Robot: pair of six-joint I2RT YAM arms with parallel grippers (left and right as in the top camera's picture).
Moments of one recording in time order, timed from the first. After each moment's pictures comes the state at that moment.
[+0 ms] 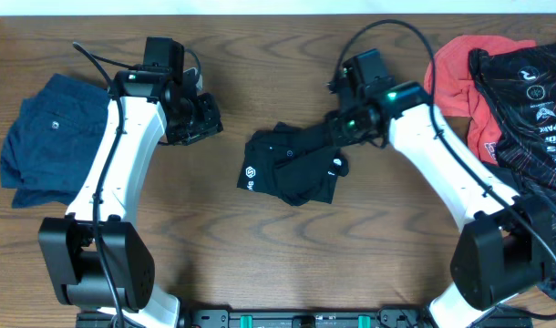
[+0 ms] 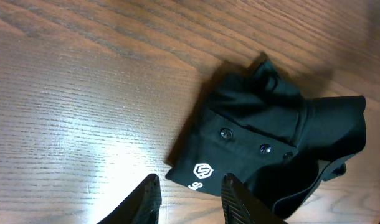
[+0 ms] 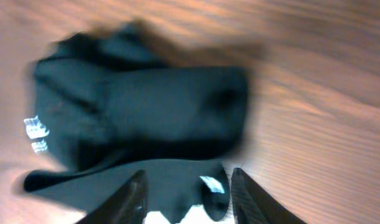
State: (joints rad) left arm -0.08 1.74 1.48 -1.05 0.30 -0.37; right arm 0.41 1.79 1.45 -0.85 -0.22 0.16
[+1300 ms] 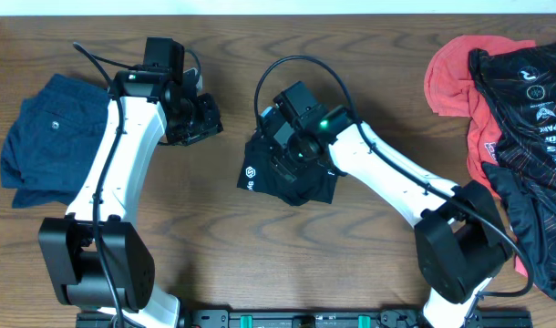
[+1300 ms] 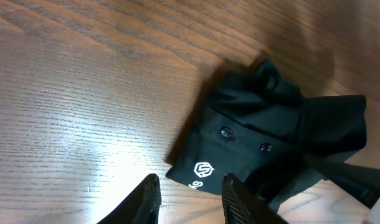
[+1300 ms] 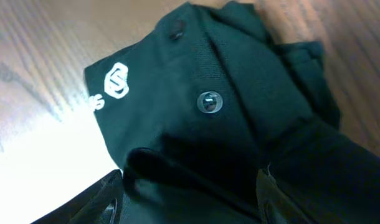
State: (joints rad) left arm -0.08 1.74 1.48 -1.06 0.30 -0.37; right arm 0.66 1.91 1.45 -0.75 -0.19 -0.21
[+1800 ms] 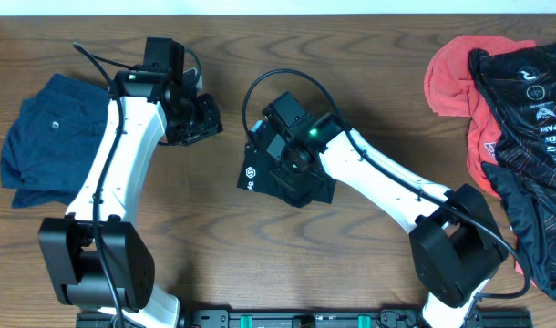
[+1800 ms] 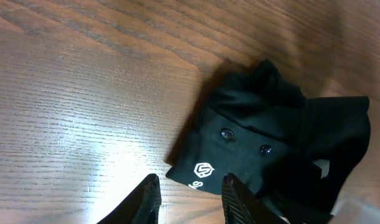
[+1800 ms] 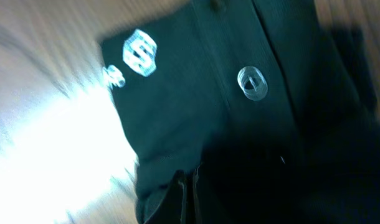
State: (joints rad) left arm -0.08 1.74 1.48 -1.06 0.30 -0.37; right arm 0.71 1.91 1.44 -0.82 -0.11 -0.23
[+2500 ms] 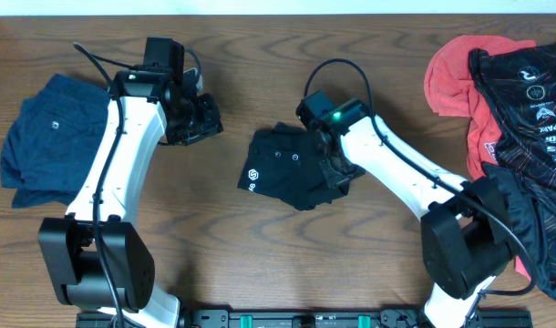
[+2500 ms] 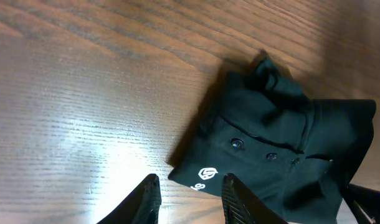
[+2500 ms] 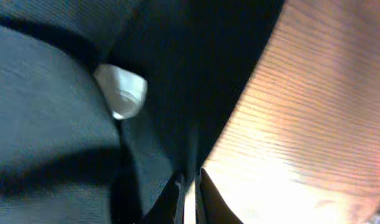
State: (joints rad) left arm -0.09 1.74 1.48 -1.05 0.30 -0.35; right arm 0.58 1.91 1.44 -1.14 0.19 0.24
